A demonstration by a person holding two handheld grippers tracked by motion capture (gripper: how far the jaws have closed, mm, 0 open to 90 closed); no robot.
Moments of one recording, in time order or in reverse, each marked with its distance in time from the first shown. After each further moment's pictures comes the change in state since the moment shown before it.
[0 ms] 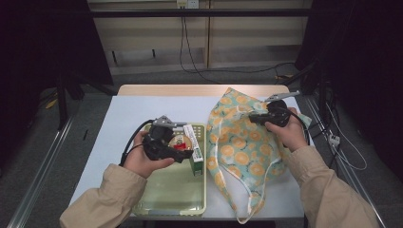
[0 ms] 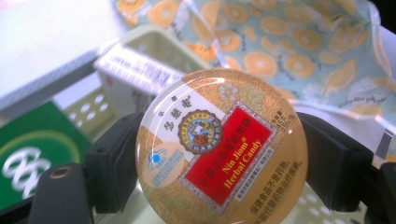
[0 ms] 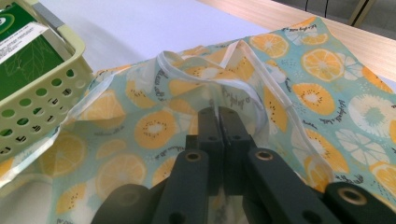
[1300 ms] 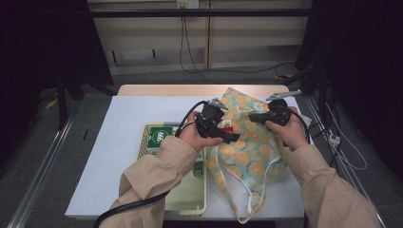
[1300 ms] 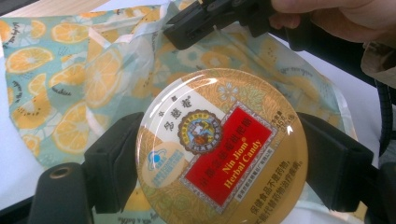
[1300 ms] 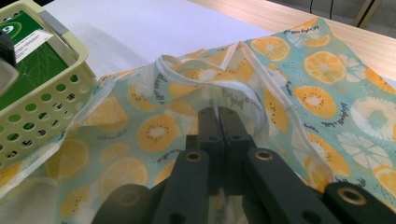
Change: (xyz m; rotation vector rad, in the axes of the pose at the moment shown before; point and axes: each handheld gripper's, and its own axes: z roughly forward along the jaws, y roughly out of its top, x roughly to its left) left arm -0.030 0.084 0.097 -0.047 -0.148 0.114; right arm -0.004 0.001 0.000 -0.008 0.023 0.013
